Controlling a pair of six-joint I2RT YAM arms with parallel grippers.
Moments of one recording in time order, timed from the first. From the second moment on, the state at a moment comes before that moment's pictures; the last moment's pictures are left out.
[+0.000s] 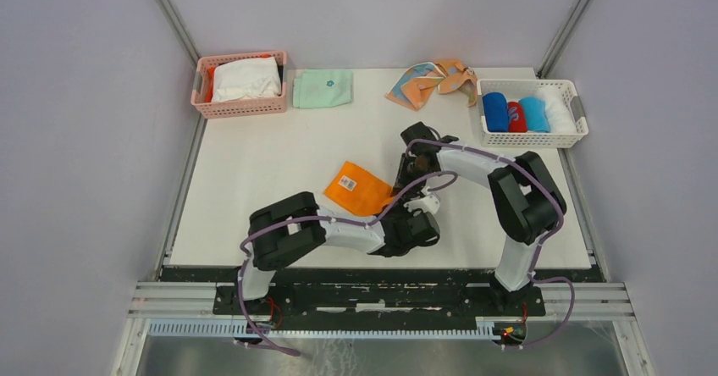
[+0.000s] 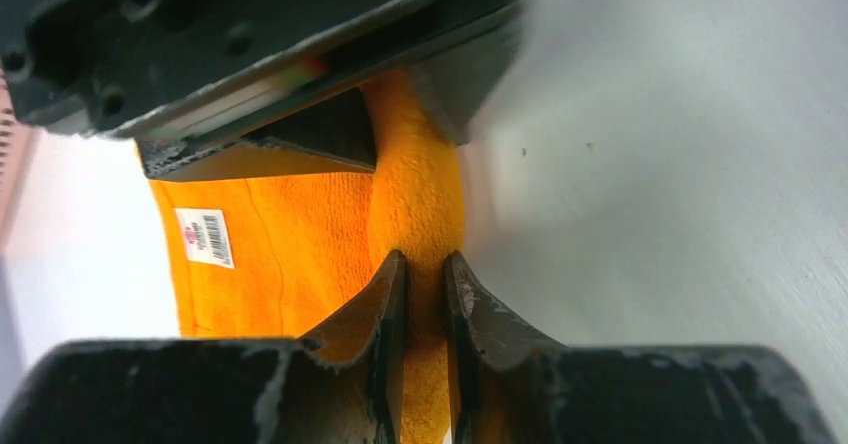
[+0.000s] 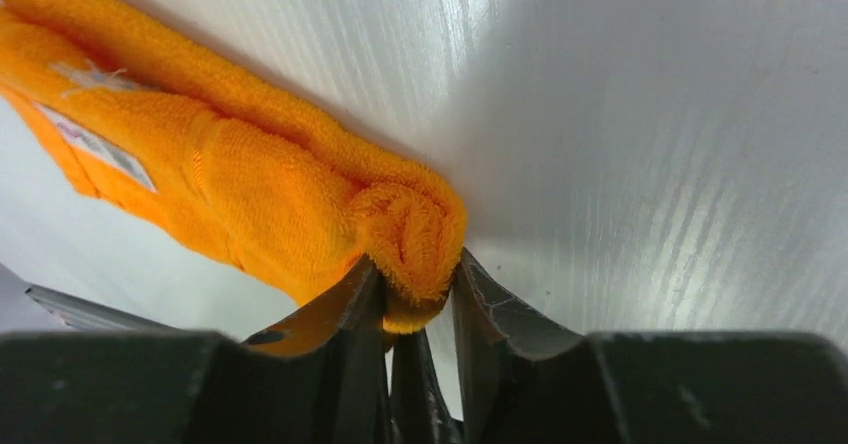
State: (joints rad) left arm -1.28 2.02 1.15 -0.16 -0.92 -0.14; right arm 0.54 1.85 1.16 -0.54 -0.18 0.84
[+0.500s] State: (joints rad) left arm -0.91 1.71 0.88 0.04 -0.14 -0.46; right arm 0.41 1.56 0.97 -0.33 -0.23 0.82
